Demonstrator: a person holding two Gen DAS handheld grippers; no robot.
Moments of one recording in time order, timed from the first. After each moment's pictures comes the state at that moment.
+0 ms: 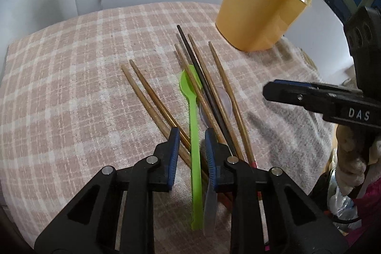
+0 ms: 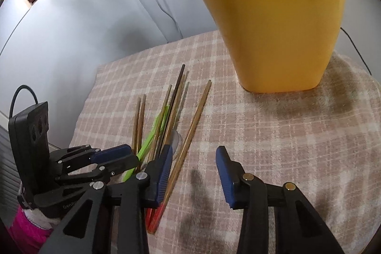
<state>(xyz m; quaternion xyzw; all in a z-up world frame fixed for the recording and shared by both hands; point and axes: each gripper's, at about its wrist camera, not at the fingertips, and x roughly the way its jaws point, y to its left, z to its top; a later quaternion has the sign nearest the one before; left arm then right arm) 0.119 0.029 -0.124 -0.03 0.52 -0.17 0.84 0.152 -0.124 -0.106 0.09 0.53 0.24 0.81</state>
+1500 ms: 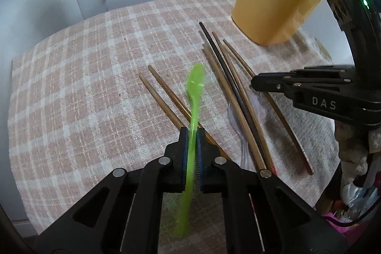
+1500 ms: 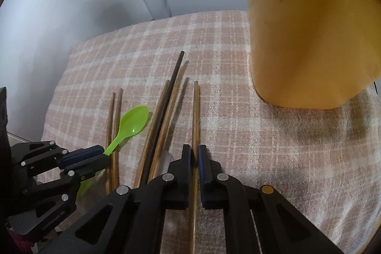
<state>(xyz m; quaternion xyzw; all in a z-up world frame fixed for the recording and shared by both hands) 0.136 0.056 -0.122 0.00 0.53 -0.15 0.83 0.191 -0.078 -0.129 0.02 0.57 0.20 0.80</state>
